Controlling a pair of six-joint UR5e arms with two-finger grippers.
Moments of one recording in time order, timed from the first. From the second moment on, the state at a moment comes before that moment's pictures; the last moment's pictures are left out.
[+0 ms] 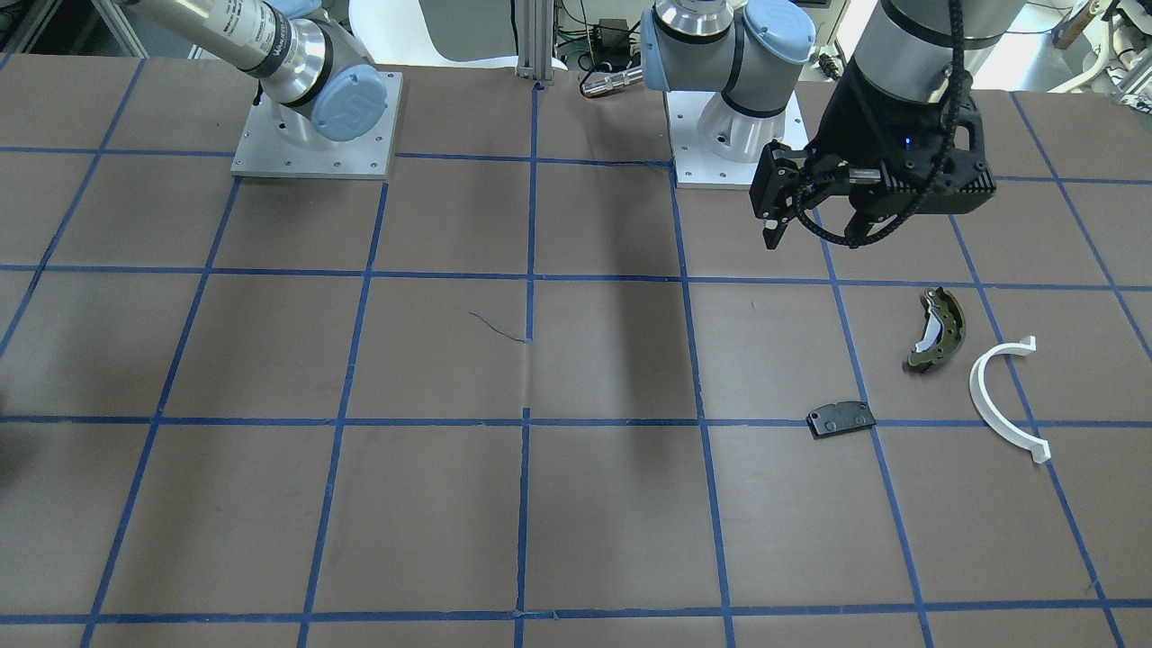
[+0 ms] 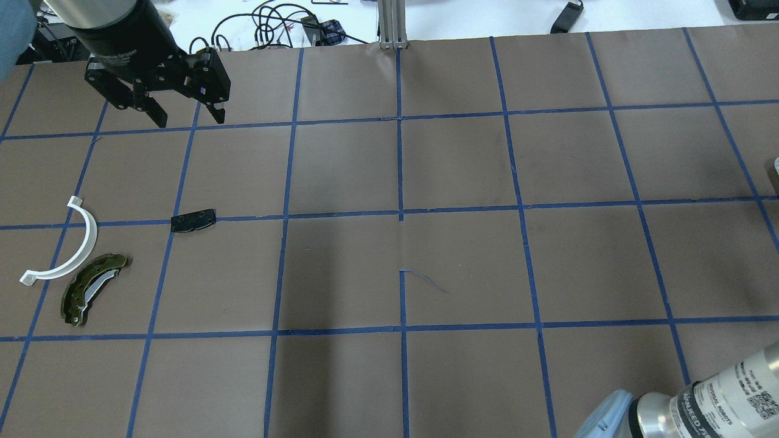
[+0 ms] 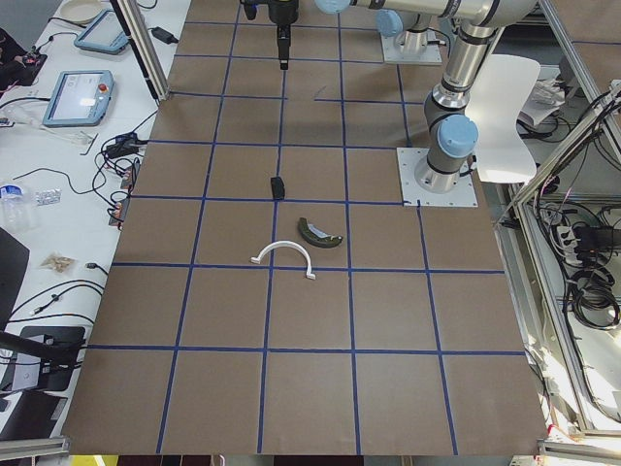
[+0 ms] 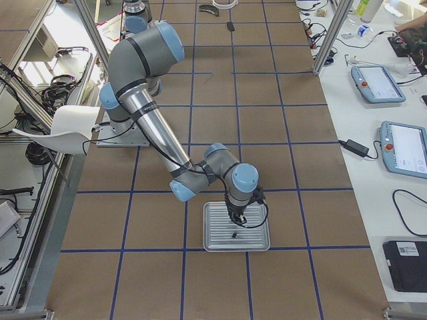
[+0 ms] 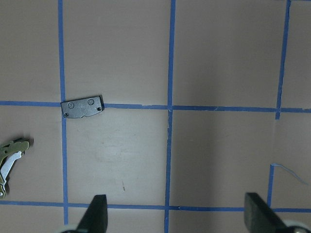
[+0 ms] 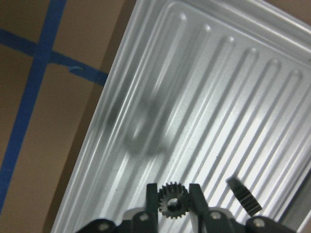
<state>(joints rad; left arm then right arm) -1.55 -1.62 -1.43 -1.64 1.58 -0.01 0.67 -0.99 1.54 -2.18 -1.67 -1.31</state>
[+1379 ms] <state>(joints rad) -1.55 -1.62 -1.43 -1.65 1.58 -0.01 1.30 -1.37 1.70 -1.79 -1.48 -0.28</state>
